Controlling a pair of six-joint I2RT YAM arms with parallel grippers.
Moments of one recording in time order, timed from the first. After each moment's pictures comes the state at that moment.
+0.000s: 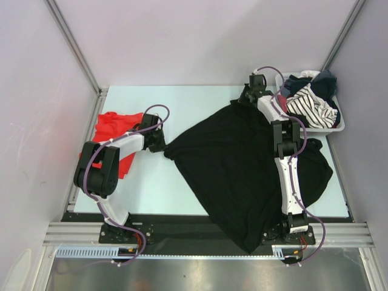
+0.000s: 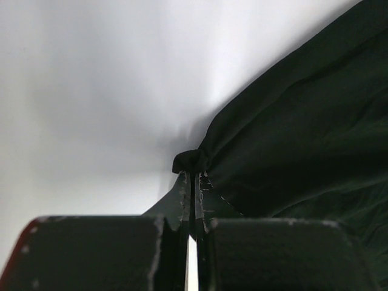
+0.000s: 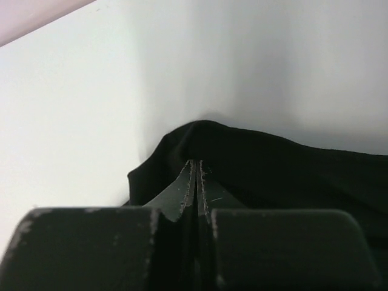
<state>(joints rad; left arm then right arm) -0.26 1.75 1.01 -0.25 0.05 -0.47 0.14 2.65 2.34 -0.38 -0.09 0.49</state>
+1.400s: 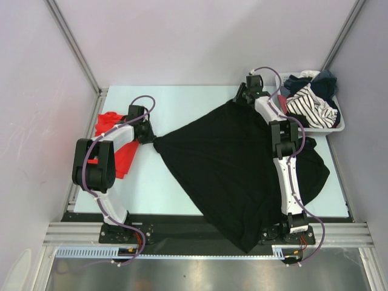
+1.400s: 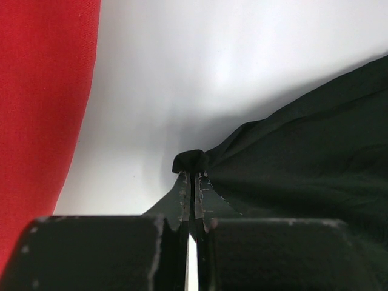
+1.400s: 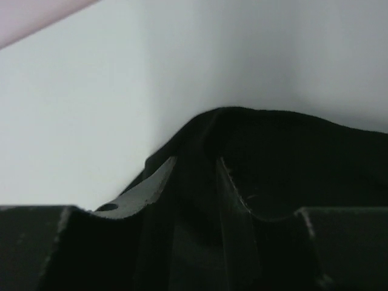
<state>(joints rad) -0.11 1.80 1.13 -0.31 0.06 -0.44 0.16 2.65 2.33 -0.34 -0.10 0.52</state>
